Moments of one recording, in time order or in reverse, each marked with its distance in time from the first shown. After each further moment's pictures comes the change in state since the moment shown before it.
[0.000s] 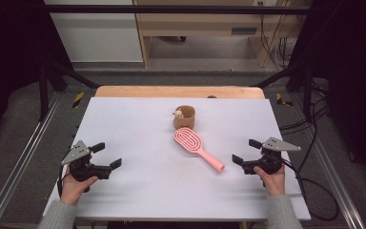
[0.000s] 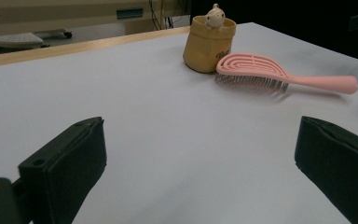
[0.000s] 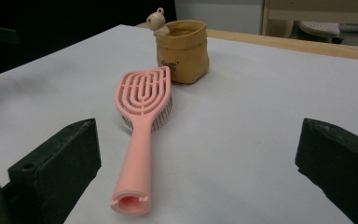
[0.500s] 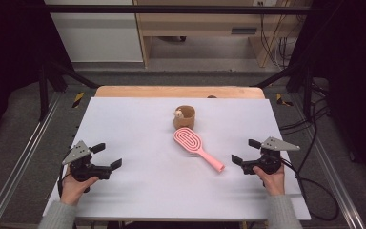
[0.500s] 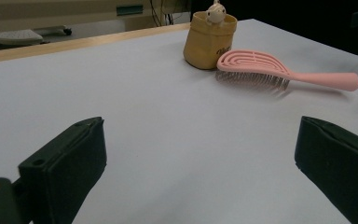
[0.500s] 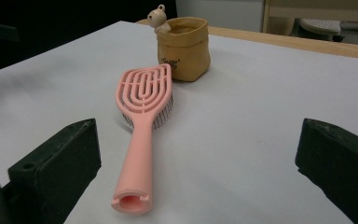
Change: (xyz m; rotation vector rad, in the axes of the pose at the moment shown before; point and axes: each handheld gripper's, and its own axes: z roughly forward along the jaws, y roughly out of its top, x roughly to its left) left arm 0.000 -0.001 0.000 0.011 0.000 -0.001; right arm 0.002 0.002 0.001 0.013 -0.002 -0.009
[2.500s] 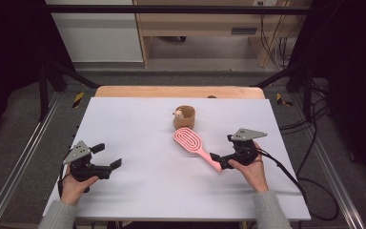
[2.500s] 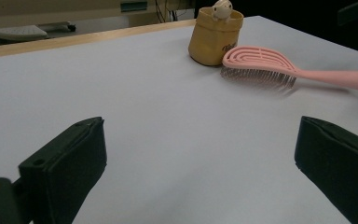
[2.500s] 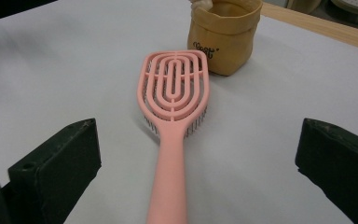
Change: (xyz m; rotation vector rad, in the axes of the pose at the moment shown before) left arm 0.002 -0.002 0.001 0.011 0.017 -0.009; right arm 0.035 0.031 0.056 0.183 0.026 -0.117
